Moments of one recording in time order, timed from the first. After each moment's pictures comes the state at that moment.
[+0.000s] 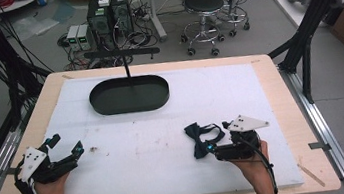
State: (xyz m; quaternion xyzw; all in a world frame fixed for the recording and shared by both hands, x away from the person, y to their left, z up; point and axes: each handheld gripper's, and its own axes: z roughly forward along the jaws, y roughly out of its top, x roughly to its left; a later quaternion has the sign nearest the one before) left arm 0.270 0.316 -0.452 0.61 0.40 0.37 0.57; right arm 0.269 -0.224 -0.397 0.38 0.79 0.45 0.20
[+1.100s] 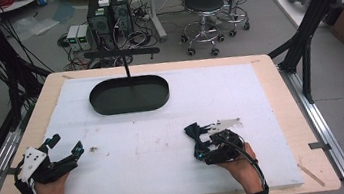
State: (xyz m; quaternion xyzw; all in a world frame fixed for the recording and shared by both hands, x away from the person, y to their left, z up) left arm 0.270 0.316 -0.452 0.61 0.40 0.37 0.57; right arm 0.285 -0.194 -0.420 0.38 0.85 0.34 0.12
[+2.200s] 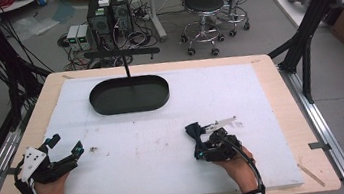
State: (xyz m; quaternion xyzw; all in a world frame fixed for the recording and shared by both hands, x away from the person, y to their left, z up) left arm 0.270 0.316 -0.452 0.61 0.40 0.37 0.57; right arm 0.291 -0.190 -0.428 0.42 0.85 0.31 0.07
